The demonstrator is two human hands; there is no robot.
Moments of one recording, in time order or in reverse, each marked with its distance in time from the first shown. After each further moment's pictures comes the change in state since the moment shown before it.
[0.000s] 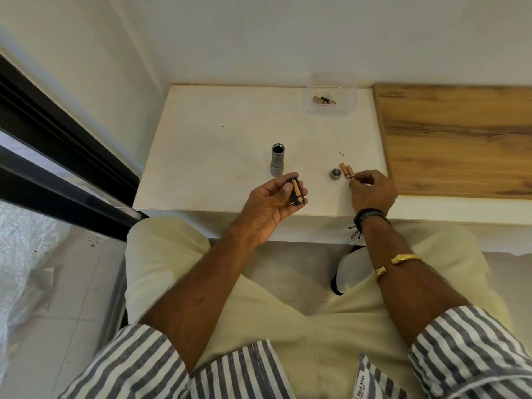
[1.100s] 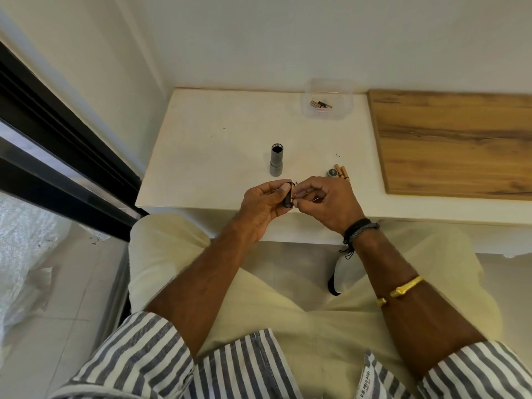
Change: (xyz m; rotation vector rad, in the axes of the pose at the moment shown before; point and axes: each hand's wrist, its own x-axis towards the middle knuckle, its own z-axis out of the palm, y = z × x) left_hand 0.002 -0.004 -0.009 0.238 0.197 0.016; right_hand -0.077 -0.053 -0.024 0.005 -0.692 -0.606
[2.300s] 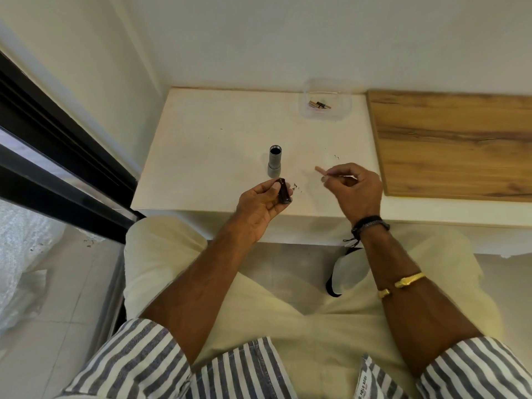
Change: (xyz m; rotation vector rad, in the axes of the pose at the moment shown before) left_hand 0.002 0.004 0.000 -0.288 0.016 -0.067; right_hand 0.013 0.029 -0.020 0.141 0.491 0.215
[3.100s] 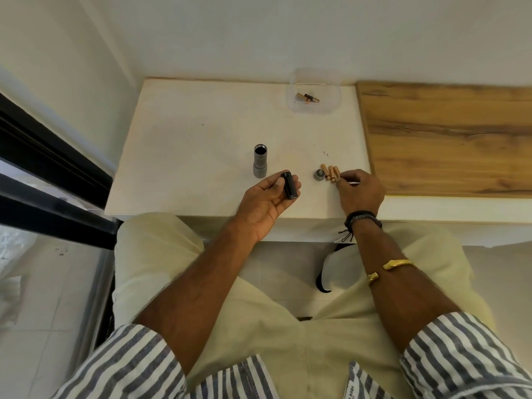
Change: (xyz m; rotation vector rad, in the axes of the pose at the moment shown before) left_hand 0.016 -0.010 0.032 -0.108 -0.101 -0.069; right_hand 0.037 0.056 -0.005 -0.328 0.194 0.210
